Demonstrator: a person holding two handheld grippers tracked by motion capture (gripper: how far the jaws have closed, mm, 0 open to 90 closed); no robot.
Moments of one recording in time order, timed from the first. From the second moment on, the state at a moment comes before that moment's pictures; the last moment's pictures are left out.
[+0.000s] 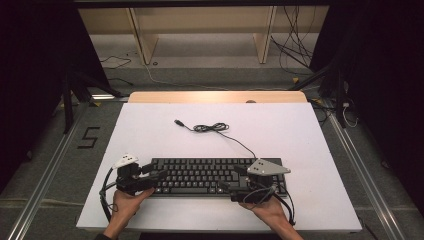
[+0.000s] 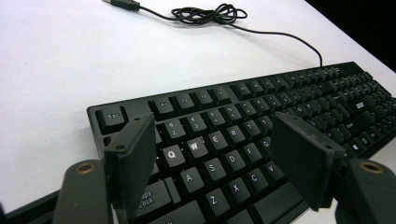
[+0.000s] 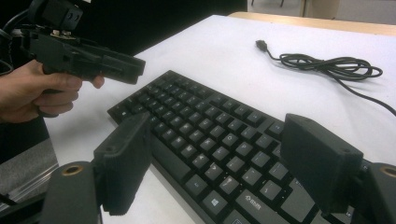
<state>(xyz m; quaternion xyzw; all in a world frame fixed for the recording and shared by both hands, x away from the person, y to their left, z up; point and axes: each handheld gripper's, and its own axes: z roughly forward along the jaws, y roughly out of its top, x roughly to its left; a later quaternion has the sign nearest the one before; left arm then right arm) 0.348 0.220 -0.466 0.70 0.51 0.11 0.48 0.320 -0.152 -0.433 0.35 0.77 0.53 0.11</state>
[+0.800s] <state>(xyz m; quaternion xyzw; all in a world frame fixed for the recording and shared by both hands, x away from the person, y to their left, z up) 0.363 0.192 -0.463 0.76 0.45 0.11 0.46 0.321 -0.154 -0.433 0.35 0.76 0.53 0.11</state>
